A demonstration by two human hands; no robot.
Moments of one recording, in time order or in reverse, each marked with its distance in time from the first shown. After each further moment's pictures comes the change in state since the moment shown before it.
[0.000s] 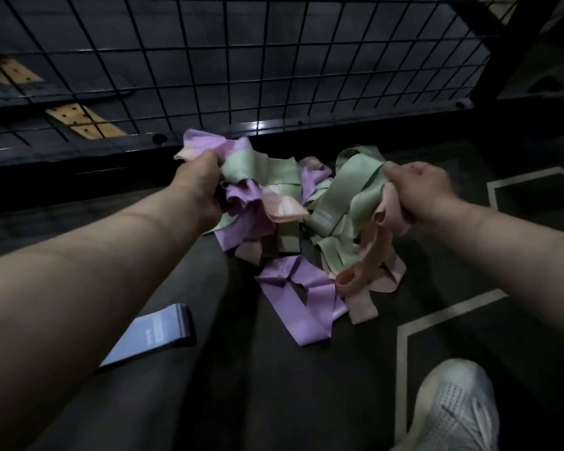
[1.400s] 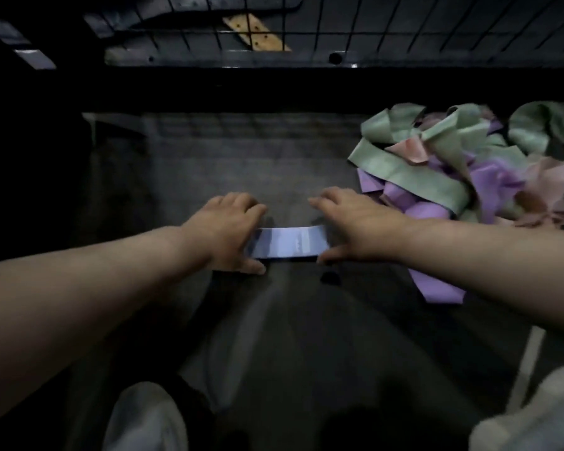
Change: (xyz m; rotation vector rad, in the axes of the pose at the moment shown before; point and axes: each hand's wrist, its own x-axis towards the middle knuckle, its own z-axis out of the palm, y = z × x) left_hand -0.089 -0.047 -0.274 2.083 -0.251 0.470; right_hand -0.186 0.007 0.224 -1.162 -0.973 -0.982
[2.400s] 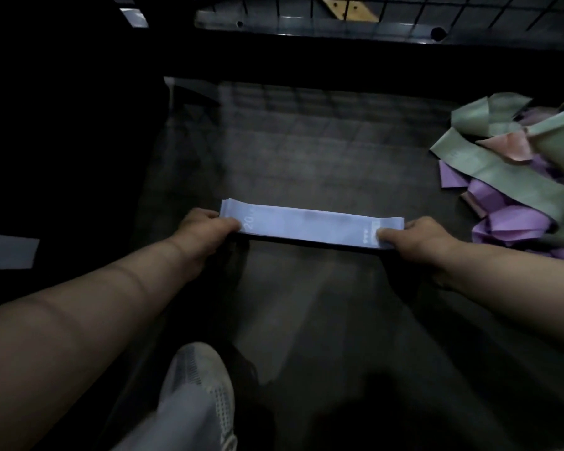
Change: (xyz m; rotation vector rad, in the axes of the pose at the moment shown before) left_hand -0.088 -0.048 0.062 -1.480 0.239 -1.024; right_hand 0.024 -0.031 0.057 0.915 0.004 0.901
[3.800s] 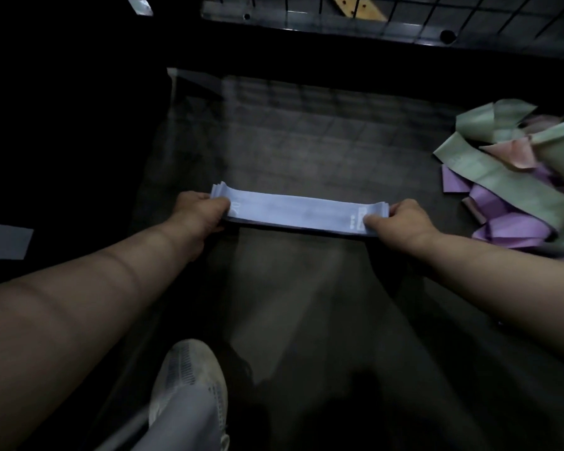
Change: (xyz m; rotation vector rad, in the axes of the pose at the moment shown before) left_hand 0.015 0.013 0.001 -0.180 0.151 0.027; right_hand 0.012 -0.026 0.013 -0.077 0.099 -0.158
